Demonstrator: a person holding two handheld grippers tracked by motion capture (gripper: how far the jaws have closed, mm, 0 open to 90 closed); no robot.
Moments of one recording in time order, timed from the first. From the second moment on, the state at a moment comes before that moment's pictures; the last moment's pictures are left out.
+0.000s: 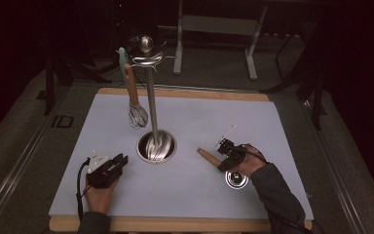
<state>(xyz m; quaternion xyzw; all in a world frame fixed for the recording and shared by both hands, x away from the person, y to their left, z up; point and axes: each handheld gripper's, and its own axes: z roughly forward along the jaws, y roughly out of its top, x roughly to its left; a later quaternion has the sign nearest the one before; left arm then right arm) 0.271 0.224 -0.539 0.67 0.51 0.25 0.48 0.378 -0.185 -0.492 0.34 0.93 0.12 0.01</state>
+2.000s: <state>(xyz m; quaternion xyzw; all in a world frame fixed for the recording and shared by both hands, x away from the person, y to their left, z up) 0.270 0.224 -0.539 0.67 0.51 0.25 0.48 0.364 -0.165 -0.443 0.29 0.89 0.34 0.06</state>
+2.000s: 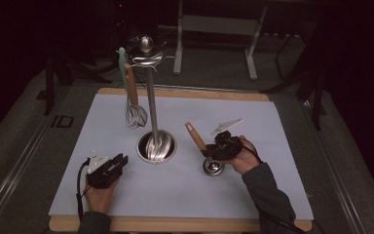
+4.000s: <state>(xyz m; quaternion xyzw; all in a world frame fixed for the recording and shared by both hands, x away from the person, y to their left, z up) 0.270 0.224 -0.539 0.67 0.51 0.25 0.48 0.348 -0.125 -0.323 0.10 0.80 0.57 0.15</state>
